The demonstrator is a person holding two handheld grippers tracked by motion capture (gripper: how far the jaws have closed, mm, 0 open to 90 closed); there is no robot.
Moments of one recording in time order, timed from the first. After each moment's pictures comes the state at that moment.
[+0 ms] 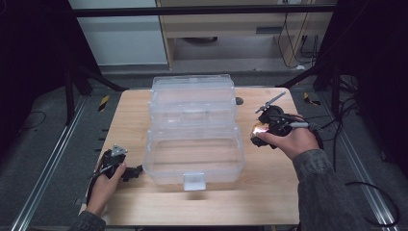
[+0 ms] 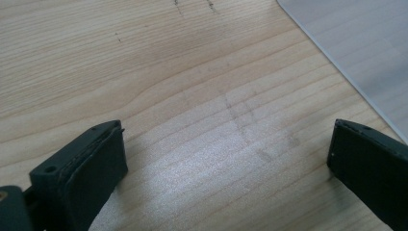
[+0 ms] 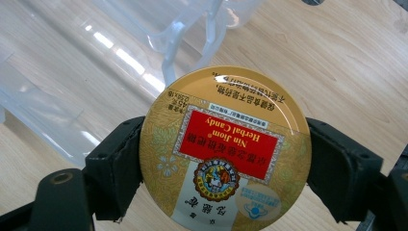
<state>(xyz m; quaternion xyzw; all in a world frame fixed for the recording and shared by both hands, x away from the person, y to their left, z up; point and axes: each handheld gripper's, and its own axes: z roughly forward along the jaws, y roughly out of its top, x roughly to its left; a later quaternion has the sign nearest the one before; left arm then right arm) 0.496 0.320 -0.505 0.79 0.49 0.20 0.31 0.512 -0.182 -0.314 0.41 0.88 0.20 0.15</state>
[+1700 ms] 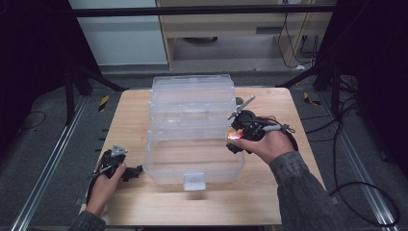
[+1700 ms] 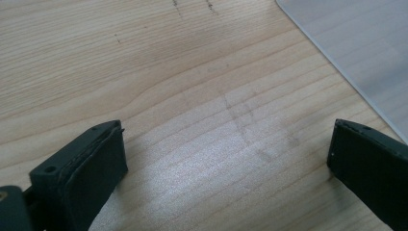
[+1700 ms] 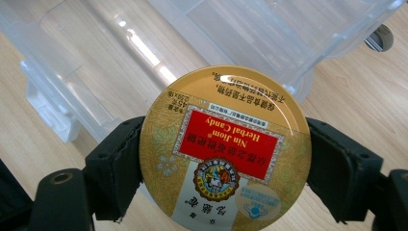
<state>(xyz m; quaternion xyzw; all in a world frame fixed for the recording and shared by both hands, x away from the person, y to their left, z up) 0.496 0.320 -0.505 0.79 0.48 0.20 0.31 0.502 -0.117 -0.316 0.34 0.90 0.22 0.13</state>
